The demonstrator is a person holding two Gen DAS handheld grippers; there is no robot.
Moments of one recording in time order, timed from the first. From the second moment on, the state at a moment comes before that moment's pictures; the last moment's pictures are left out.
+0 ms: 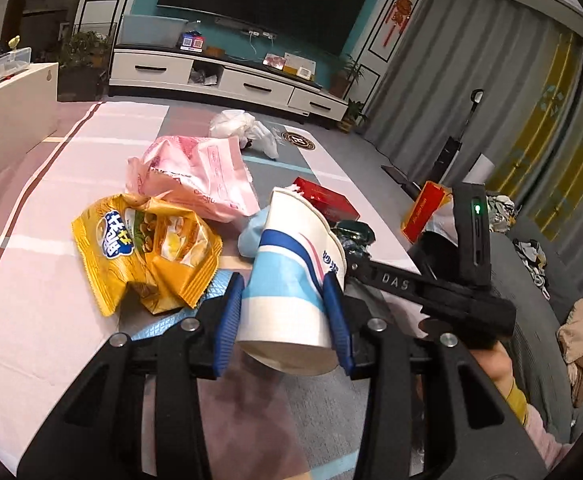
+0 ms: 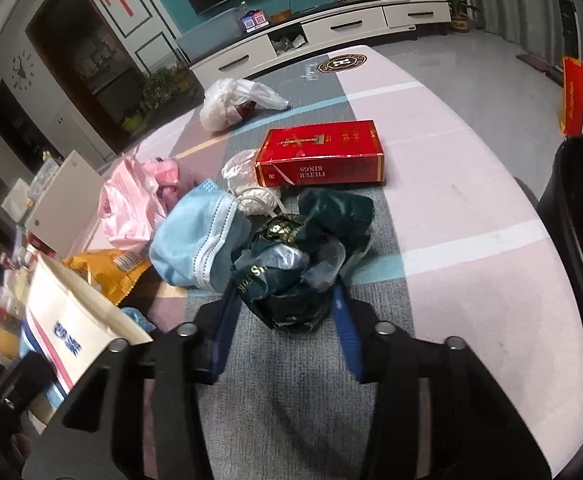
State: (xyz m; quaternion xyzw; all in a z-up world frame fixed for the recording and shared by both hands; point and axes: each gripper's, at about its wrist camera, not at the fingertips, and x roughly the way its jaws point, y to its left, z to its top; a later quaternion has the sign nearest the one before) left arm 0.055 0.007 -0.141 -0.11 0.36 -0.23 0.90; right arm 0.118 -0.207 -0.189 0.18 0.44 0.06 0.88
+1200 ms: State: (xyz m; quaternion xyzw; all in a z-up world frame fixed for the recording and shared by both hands) left arm 0.049 -0.090 -0.121 -0.05 0.33 -0.25 0.91; right arm 0.028 -0.305 -0.136 0.15 0.36 0.00 0.92
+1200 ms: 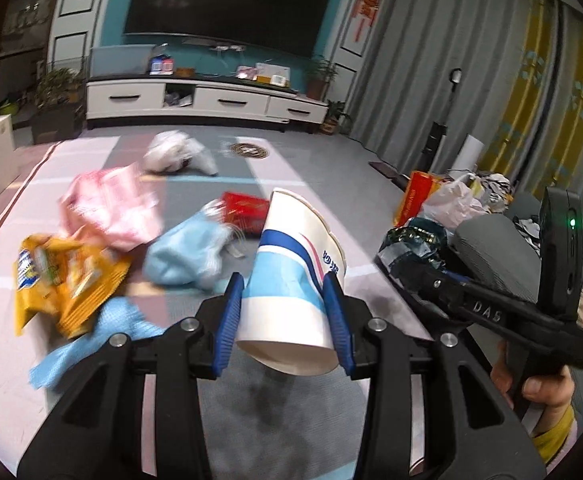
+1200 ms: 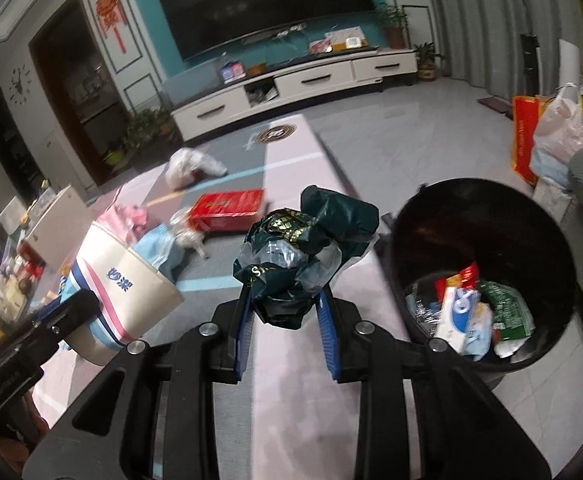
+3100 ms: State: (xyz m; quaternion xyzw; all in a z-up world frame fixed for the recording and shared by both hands) left arm 0.079 -0.296 -0.144 0.04 0.36 -0.31 0.88; right arm 0.001 -0.450 -0.163 0.23 0.37 -0.20 0.88
